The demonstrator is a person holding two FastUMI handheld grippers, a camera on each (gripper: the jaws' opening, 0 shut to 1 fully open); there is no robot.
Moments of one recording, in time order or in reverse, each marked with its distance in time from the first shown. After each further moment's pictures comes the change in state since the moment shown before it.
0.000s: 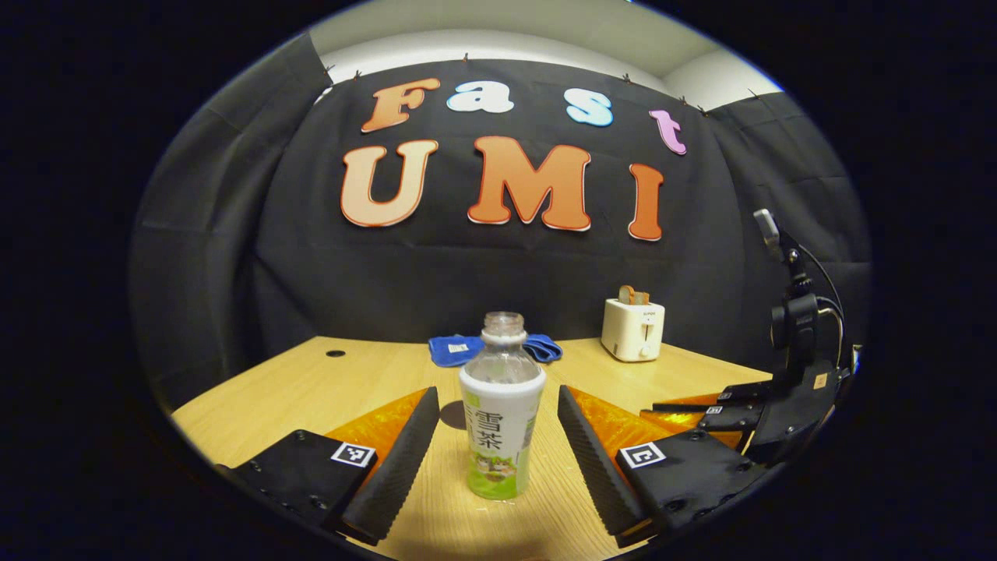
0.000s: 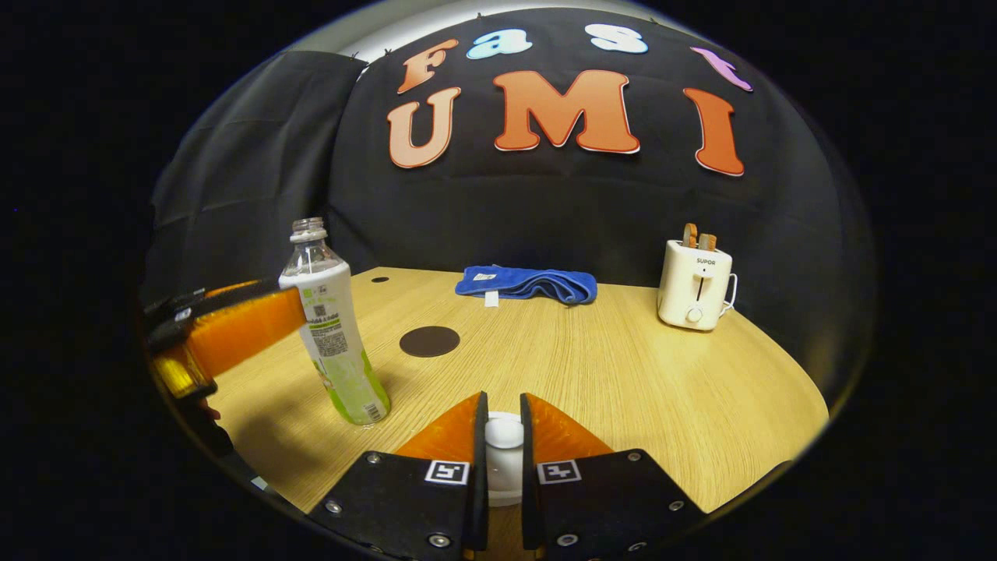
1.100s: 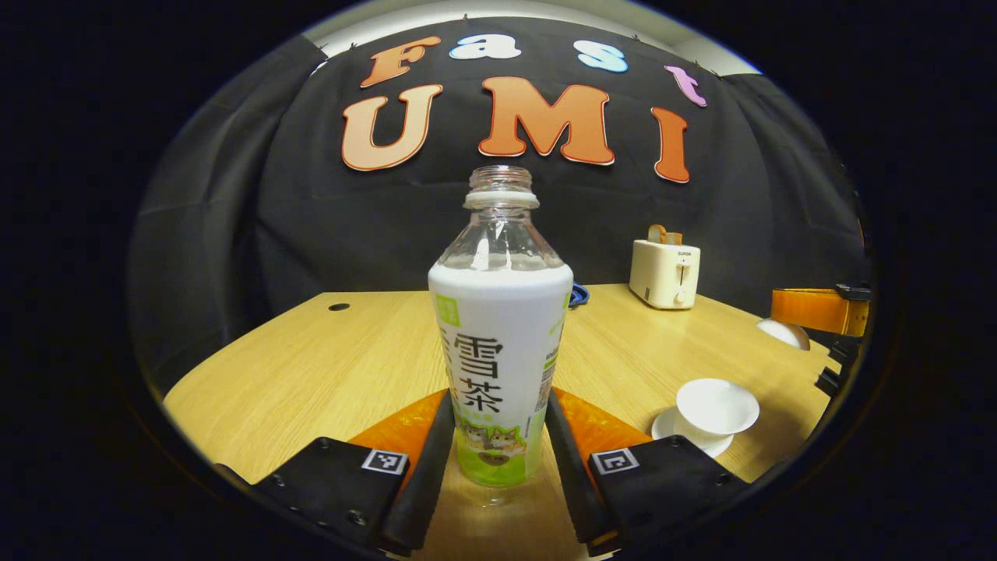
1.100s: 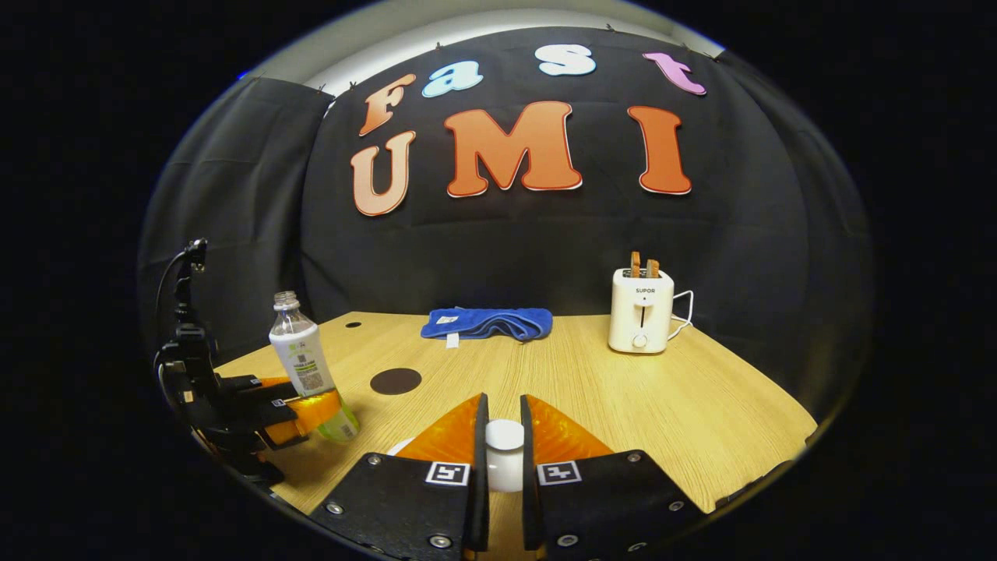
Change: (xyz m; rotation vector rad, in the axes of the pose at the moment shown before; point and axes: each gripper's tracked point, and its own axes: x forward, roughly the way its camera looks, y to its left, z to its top) left arm 0.049 0.020 -0.068 0.062 0.172 0.083; right arm -0.040 -0.065 0.039 0.075 -0.121 -0.096
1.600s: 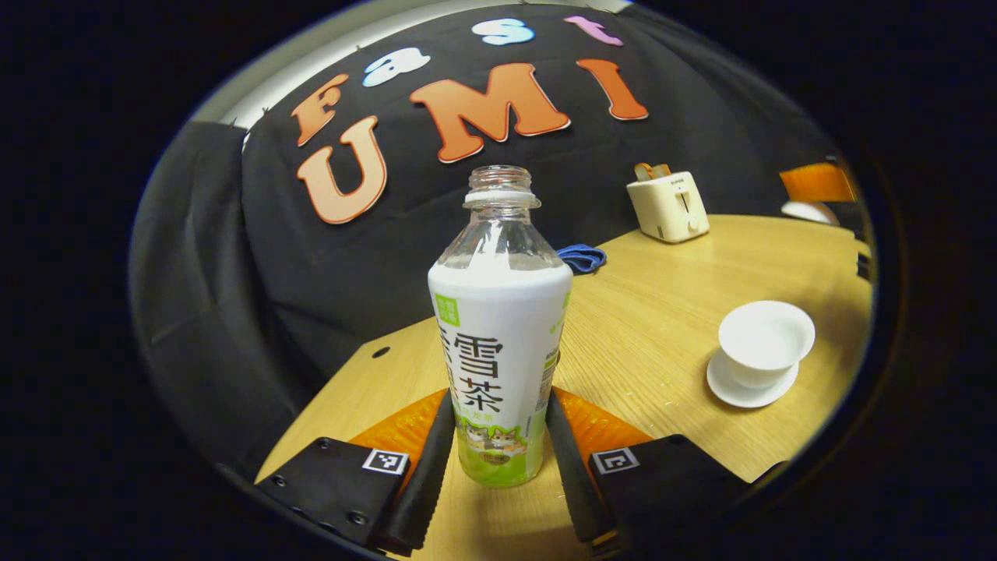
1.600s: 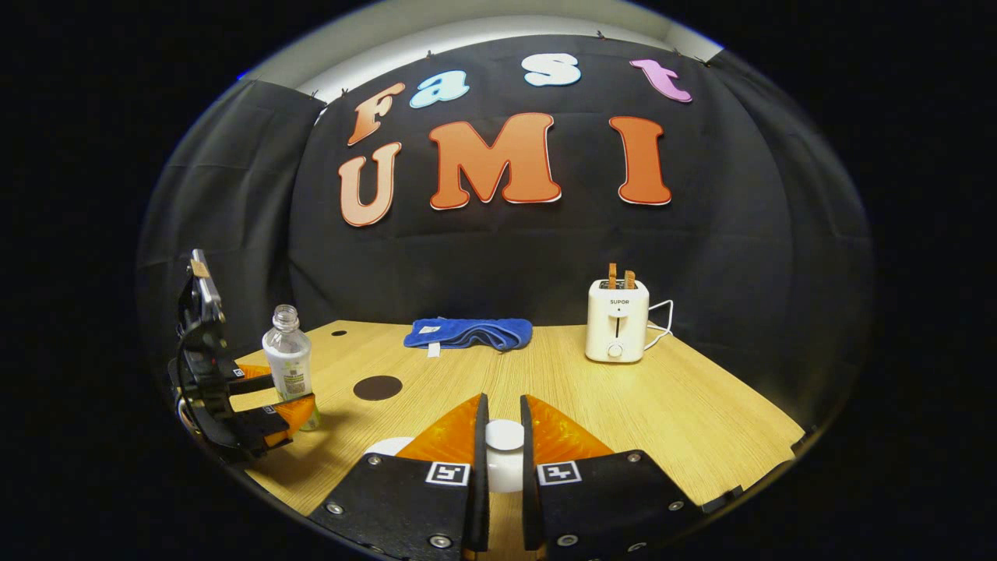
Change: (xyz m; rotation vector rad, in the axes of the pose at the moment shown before) left arm -0.003 0.004 0.000 0.451 0.026 0.098; right arm -0.013 -0.027 0.012 -0.008 -0.044 -0.047
